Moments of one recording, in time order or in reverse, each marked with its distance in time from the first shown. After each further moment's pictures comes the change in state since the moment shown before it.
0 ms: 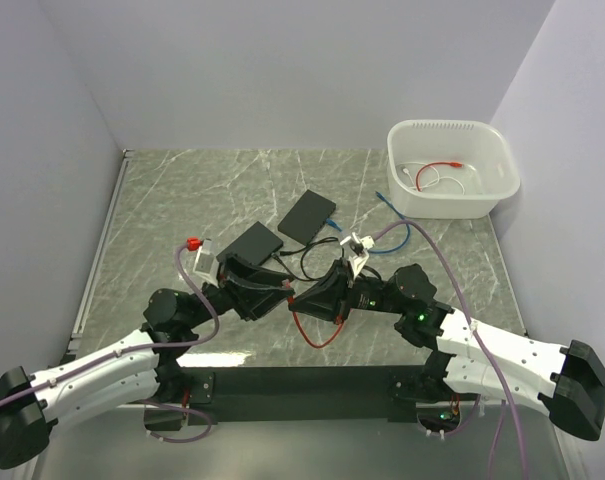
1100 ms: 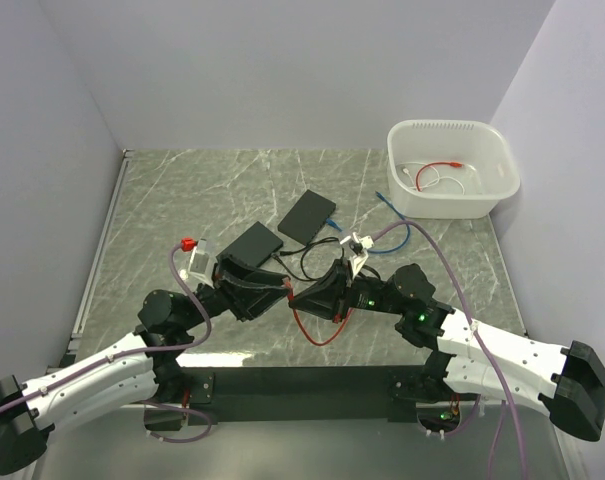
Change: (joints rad) left arm 0.000 -0.059 0.016 -0.092 -0.013 0.004; right arm -0.002 -0.006 0.000 -0.042 0.037 -0.026
